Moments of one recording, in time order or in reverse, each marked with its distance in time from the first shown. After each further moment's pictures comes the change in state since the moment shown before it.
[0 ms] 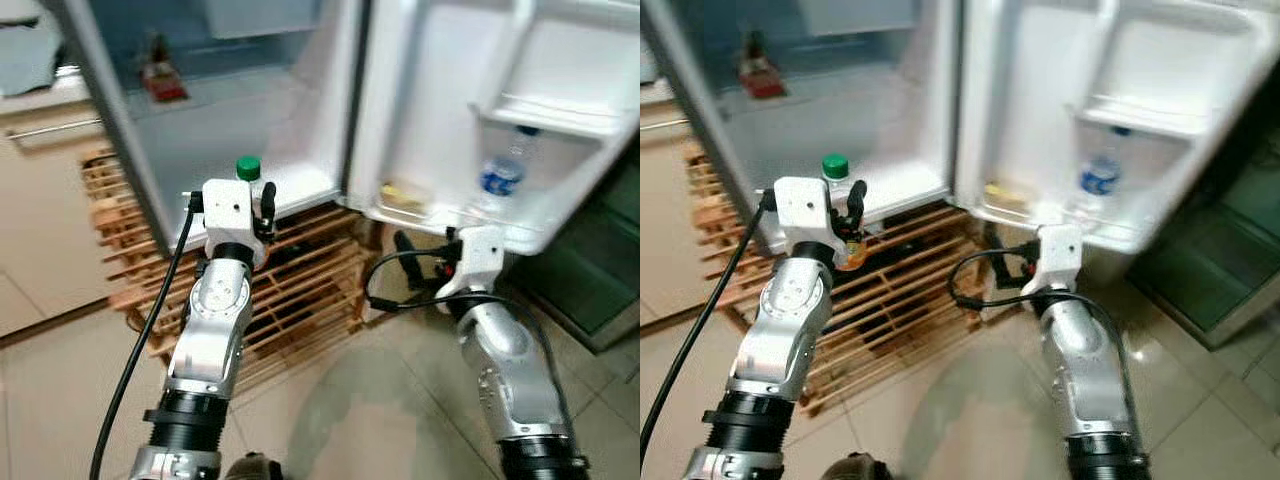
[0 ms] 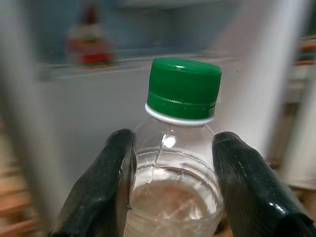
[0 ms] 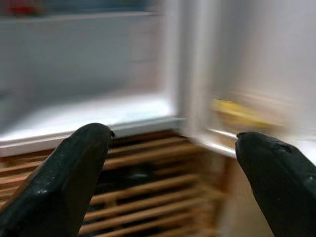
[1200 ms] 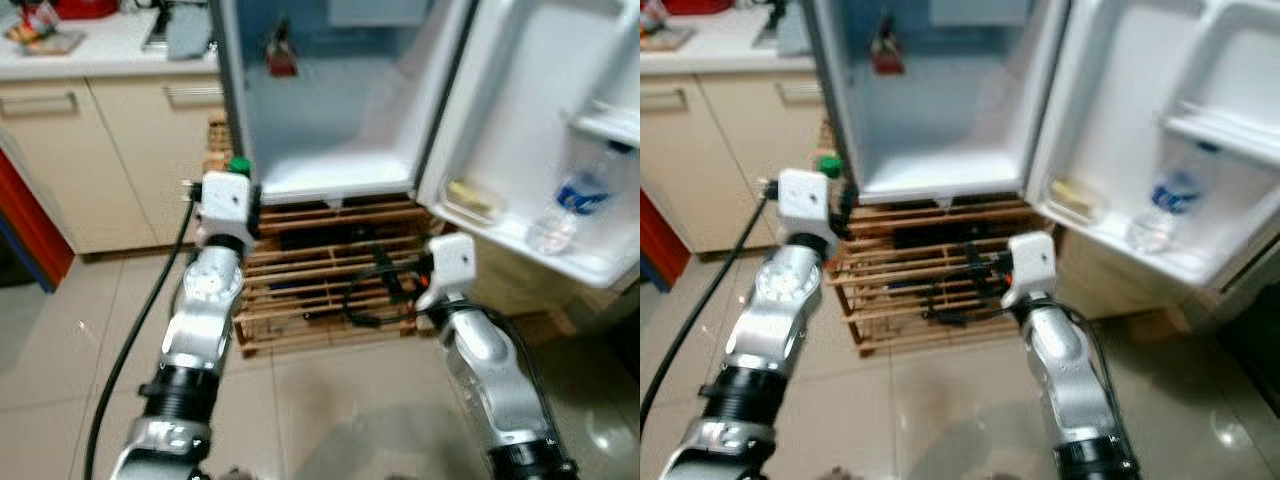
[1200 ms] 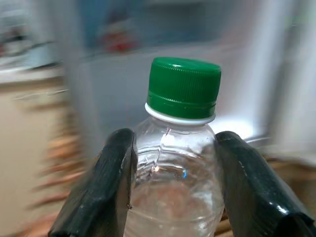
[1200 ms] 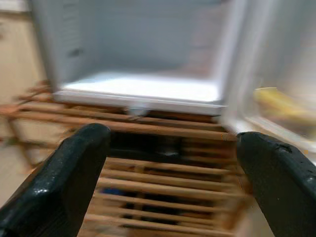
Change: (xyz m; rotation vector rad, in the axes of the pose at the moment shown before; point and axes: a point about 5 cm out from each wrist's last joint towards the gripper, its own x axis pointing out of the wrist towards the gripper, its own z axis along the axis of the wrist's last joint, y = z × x) left arm 0.007 -0.031 0.002 -0.030 -0.013 -0.236; right arm -0.010 -0.013 -0.011 -0.113 0.023 -0.068
